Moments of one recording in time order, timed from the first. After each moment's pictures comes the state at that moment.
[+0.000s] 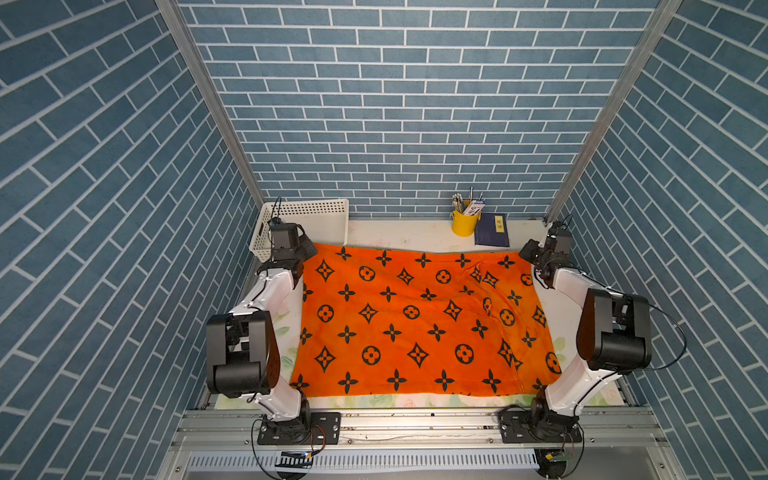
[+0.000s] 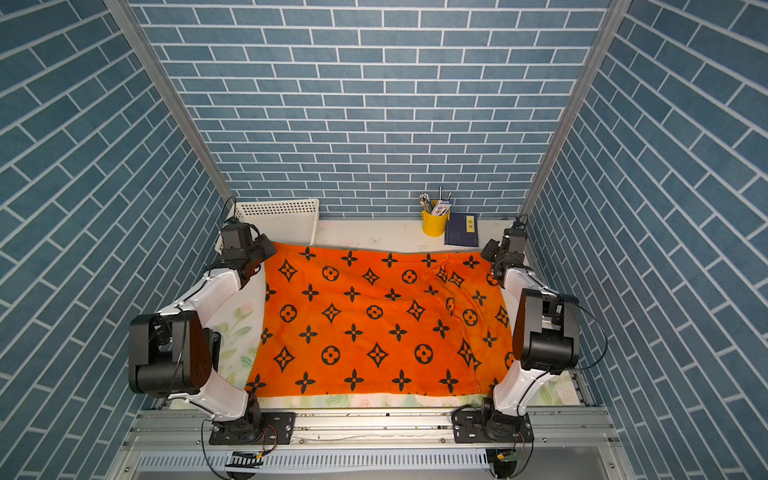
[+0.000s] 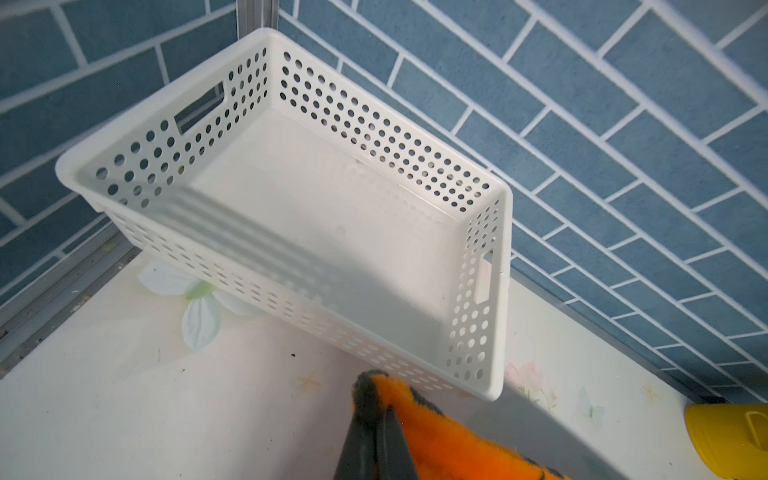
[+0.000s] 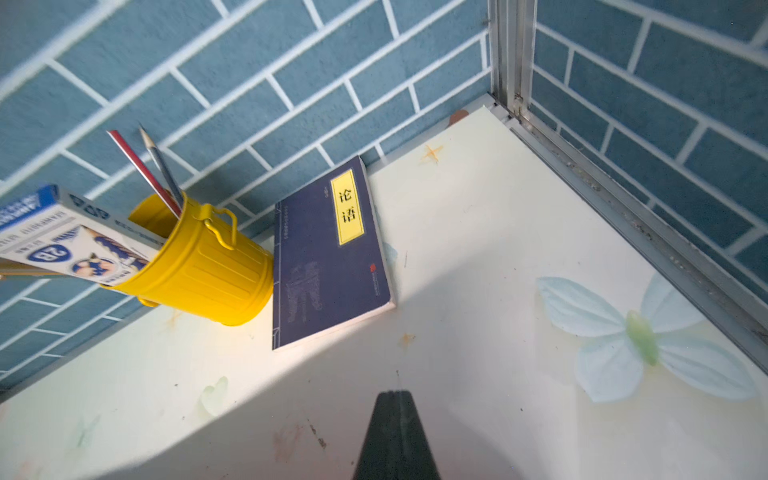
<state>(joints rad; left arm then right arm) 0.08 1.60 1.12 -0.06 -0.05 -0.51 -0.11 1.74 1.06 0.16 -0.09 0.40</state>
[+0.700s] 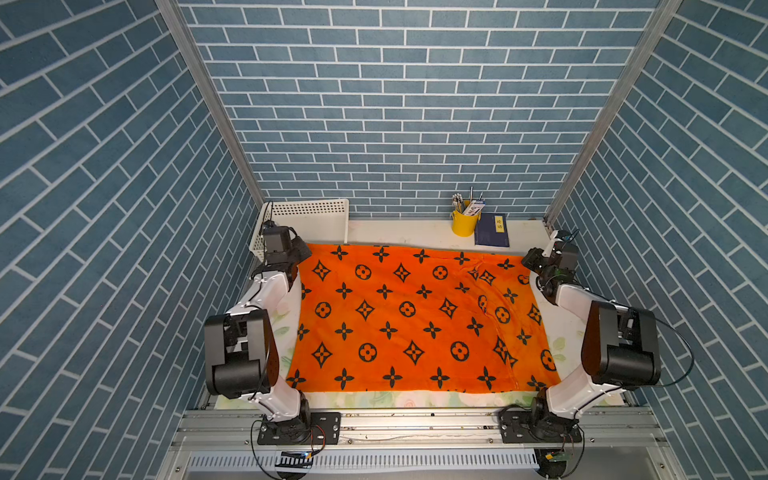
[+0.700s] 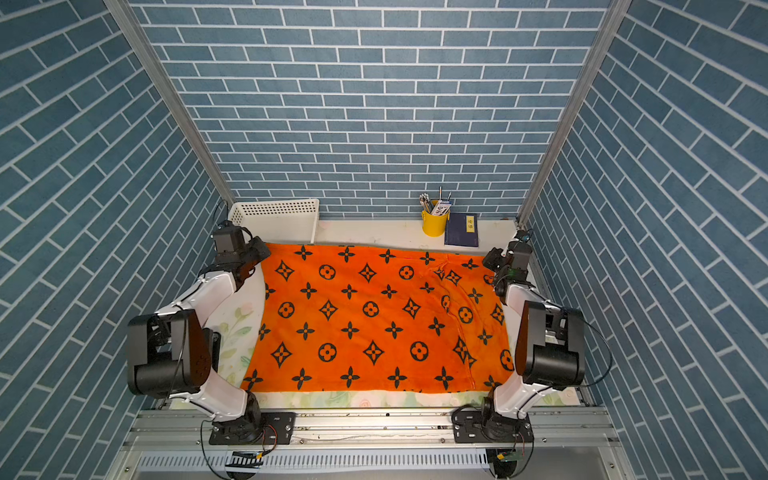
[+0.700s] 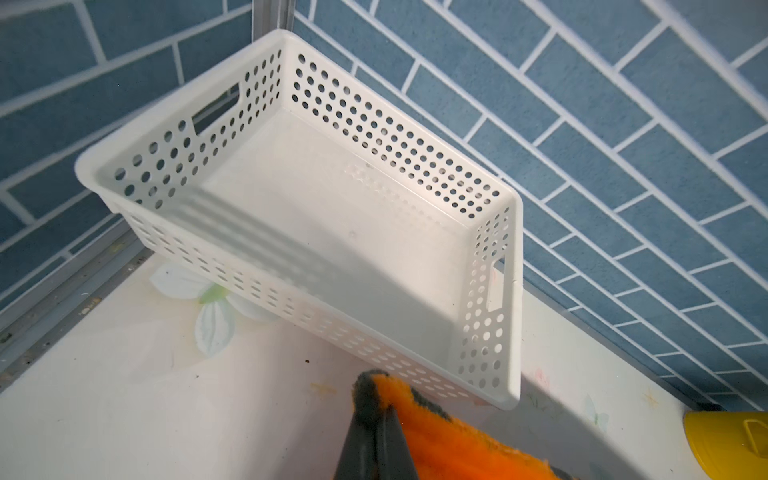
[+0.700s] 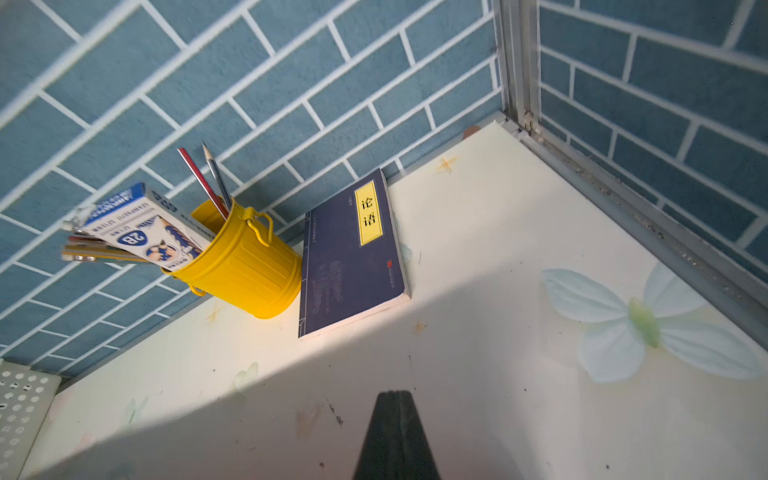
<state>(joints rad) 0.15 1.58 1.06 0.00 0.02 -0.50 -0.13 1.61 0.85 0.35 -0.13 0.42</state>
